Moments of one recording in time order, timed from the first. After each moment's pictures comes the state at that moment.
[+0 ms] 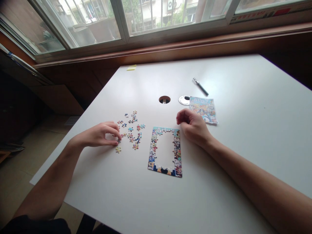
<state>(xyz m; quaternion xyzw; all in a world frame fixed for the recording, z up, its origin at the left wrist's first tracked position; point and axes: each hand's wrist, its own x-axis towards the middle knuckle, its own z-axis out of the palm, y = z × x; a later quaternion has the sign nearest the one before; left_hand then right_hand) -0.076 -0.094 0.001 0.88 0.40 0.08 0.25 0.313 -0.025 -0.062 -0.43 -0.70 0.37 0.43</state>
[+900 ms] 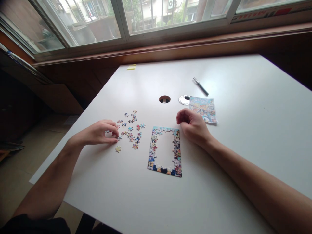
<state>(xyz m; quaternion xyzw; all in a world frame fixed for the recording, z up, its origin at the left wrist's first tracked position) -0.081 -0.093 -0.002 0.88 0.43 0.08 0.20 0.314 -0.022 -0.065 -0.43 -0.70 0.36 0.44</state>
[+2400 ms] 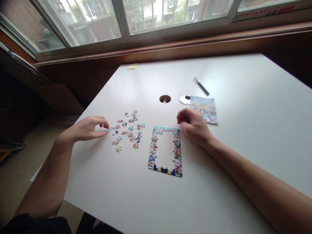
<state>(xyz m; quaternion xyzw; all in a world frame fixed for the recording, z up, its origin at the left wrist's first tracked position) -0.111 -0.096 0.012 0.81 0.56 0.03 0.15 0.314 -0.022 -0.065 -0.42 -0.72 0.33 0.44</state>
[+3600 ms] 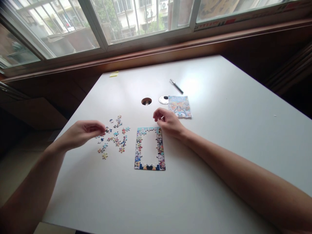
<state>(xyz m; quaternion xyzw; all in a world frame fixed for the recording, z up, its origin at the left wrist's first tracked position) -0.059 -0.083 0.017 0.72 0.55 0.20 0.37 0.304 -0.027 -0.052 -0.41 -0.73 0.36 0.41</state>
